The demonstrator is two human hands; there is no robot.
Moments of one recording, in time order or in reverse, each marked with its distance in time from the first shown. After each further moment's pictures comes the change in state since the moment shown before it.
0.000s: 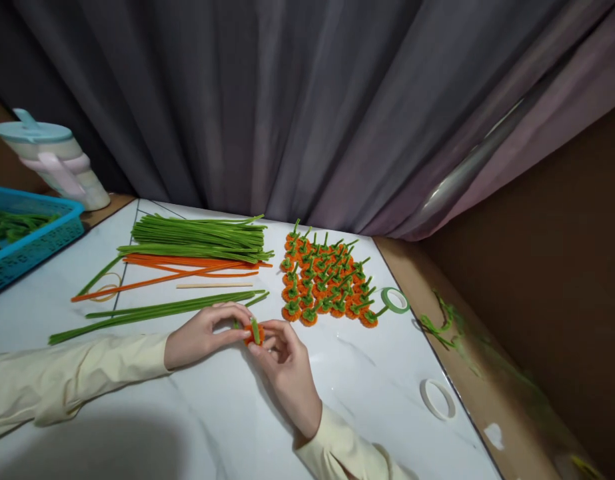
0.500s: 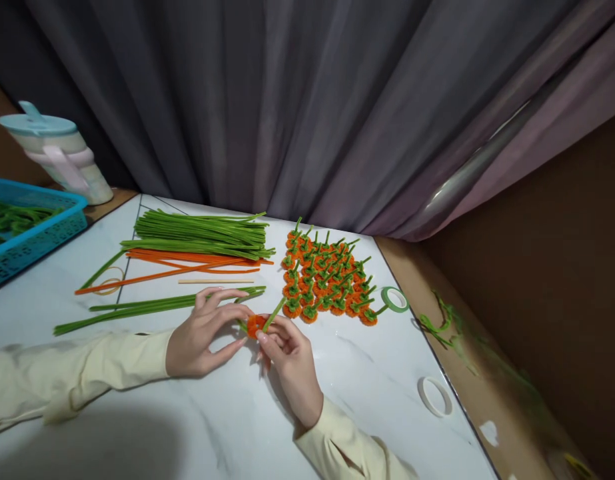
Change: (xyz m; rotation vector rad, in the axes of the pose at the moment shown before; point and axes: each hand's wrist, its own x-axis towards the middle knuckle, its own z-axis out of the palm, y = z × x) left_hand -0.016 0.004 0.008 0.486 0.276 0.478; right_hand -0.001 -0.007 0.001 0.038 -0.003 -0.003
